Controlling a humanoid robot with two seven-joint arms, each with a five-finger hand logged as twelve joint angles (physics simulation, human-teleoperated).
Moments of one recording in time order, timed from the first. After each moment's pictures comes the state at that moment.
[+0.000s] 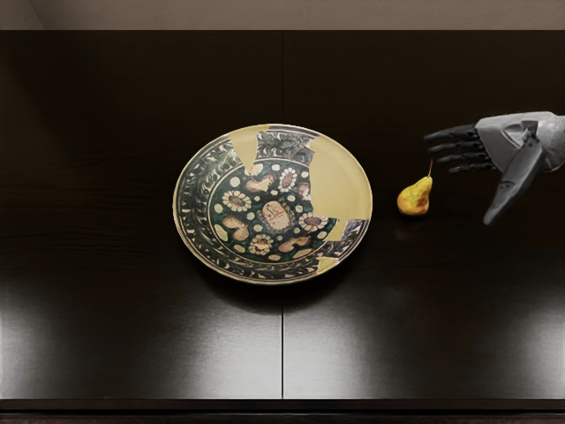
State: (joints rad) left arm -0.07 0.00 0.43 -0.15 -0.01 -0.33 0.07; right arm 1.15 -1.02 0.33 1.34 -0.24 0.61 -0.46
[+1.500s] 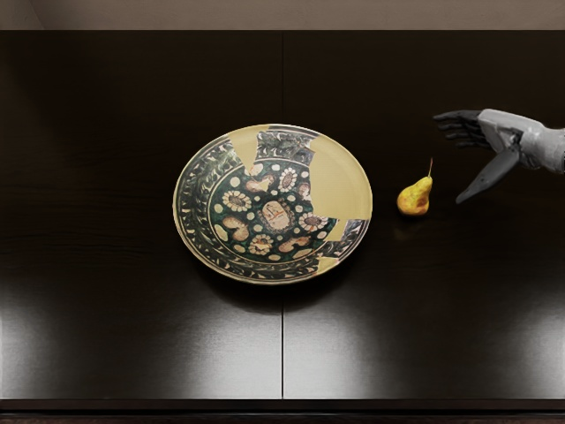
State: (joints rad) left arm -0.14 0.00 0.51 -0.14 -0.01 -0.33 0.07; right arm 0.93 -0.94 0.36 1.34 -0.64 0.18 -0.07
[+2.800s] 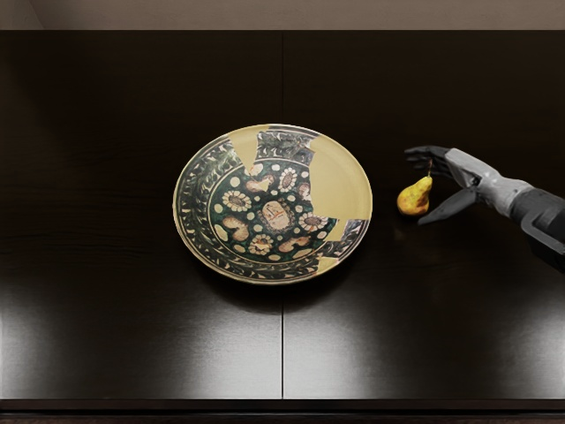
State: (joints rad) left arm -0.13 0.00 0.51 -0.14 -0.01 -0.33 0.07; right arm 0.76 -0.70 0.35 1.10 -0.76 0.04 0.22
